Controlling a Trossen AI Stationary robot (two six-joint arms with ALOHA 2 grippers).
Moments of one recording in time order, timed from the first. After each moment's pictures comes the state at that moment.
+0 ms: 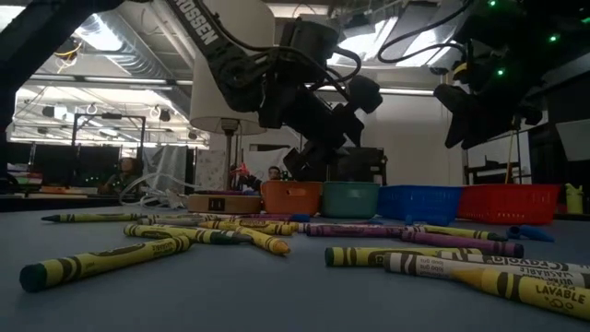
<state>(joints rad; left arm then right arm) 0.08 2.18 1.28 0.67 -0.85 -0.99 -0.06 0.99 0.61 -0.70 0.74 0.93</state>
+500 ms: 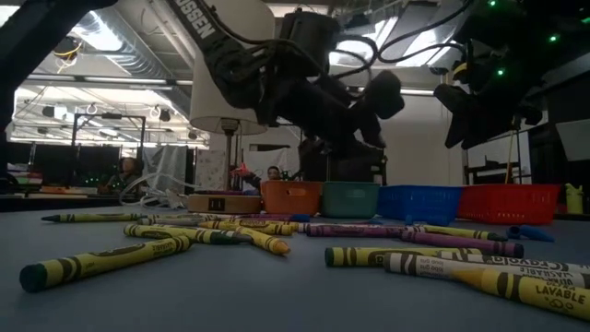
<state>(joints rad) 0.03 2.18 1.28 0.67 -0.64 -0.62 -0.06 0.99 0.61 -0.70 0.74 0.93</state>
